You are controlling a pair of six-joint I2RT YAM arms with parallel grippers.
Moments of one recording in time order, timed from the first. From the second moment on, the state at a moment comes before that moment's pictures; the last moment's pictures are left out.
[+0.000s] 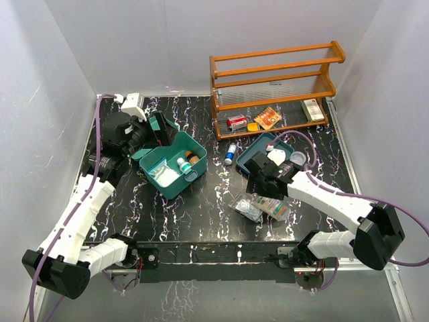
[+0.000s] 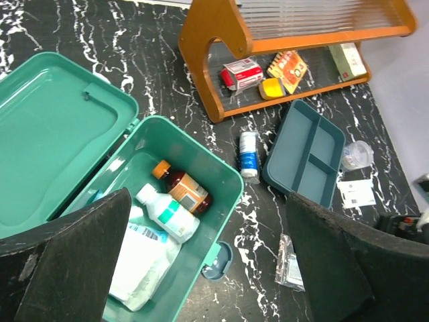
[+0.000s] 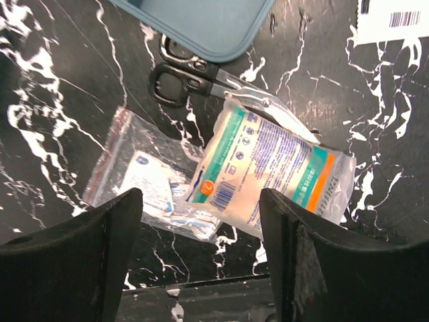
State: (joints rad) left arm -0.32 1.06 1.13 -0.43 0.08 -0.37; right arm 0.74 1.23 0.92 -0.87 0.37 0.91
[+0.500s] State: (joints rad) left arm -0.32 1.08 1.13 -0.41 0.12 -0.39; right arm 0.74 1.41 0.92 -0.91 0.27 0.80
